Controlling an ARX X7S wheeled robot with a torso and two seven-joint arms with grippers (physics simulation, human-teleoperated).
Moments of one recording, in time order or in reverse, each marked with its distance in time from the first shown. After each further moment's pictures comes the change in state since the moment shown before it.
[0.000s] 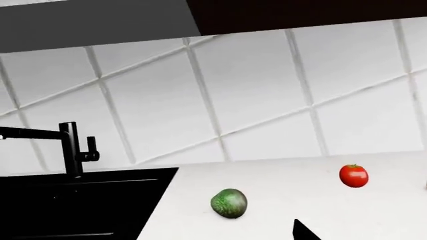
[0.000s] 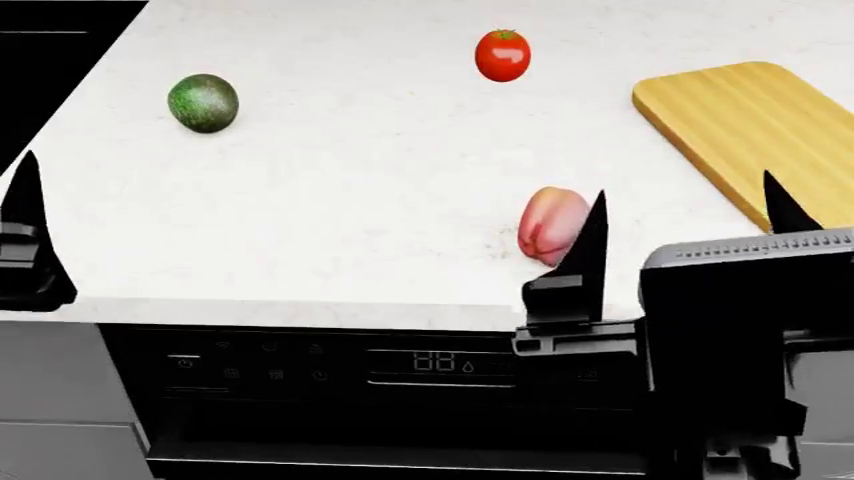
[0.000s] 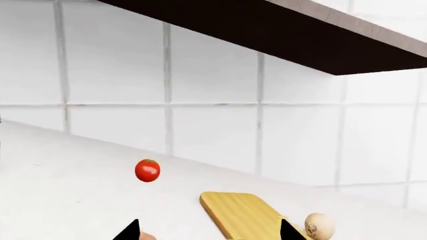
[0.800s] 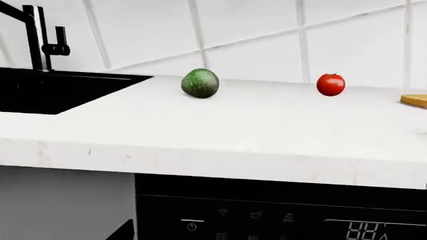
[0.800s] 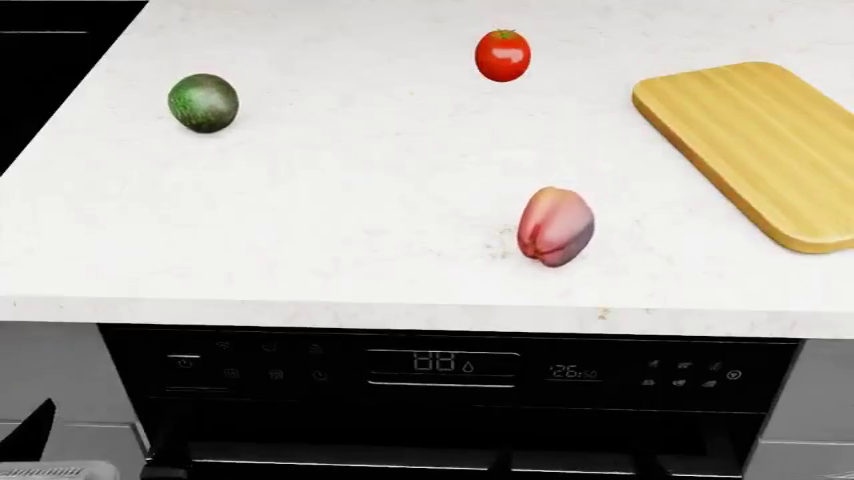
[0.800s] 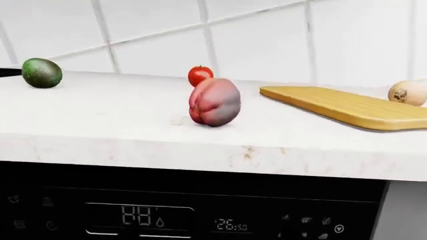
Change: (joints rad) left arm 0.530 0.240 0.111 -0.467 0.227 0.835 0.076; right arm -0.498 -0.170 -0.007 0.608 0.034 -0.947 0.017
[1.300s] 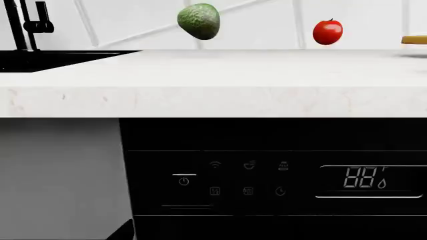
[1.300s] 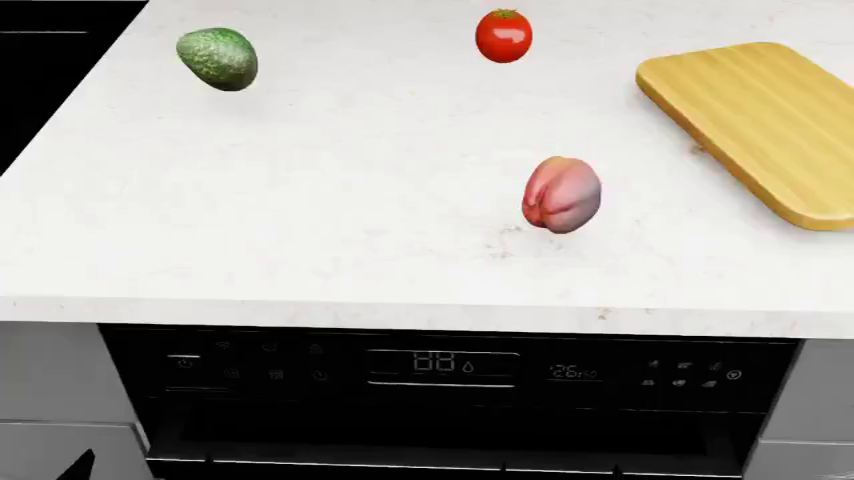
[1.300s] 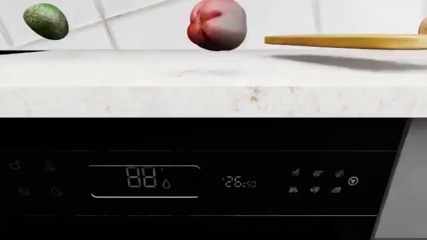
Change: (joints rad) left arm 0.031 0.062 -0.010 -0.245 0.117 0.213 0.059; right arm -0.011 -0.111 0.099 0.211 -0.048 -0.146 -0.112
